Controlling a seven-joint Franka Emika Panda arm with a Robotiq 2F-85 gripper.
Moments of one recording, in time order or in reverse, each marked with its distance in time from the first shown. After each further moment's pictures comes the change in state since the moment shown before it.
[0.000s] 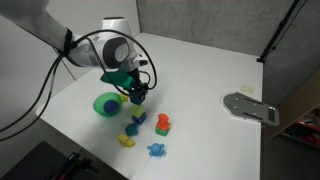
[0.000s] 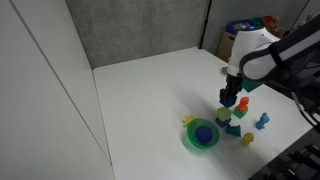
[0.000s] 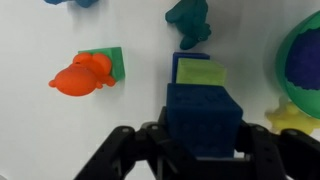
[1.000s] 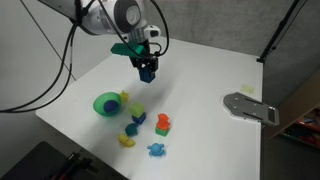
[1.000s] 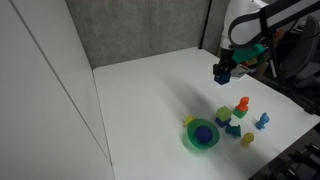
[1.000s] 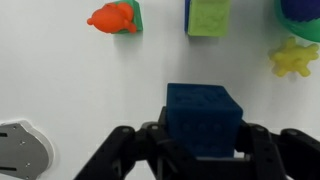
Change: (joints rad) arm -0.024 0.040 0.000 0.320 0.000 -0.257 0.010
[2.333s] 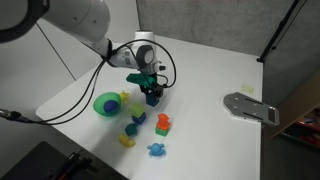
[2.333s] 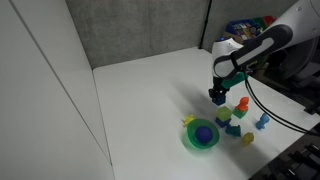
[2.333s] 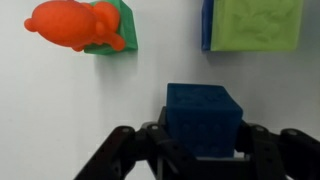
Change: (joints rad) arm -0.039 0.354 0.005 0.166 0.004 0.030 -0.002
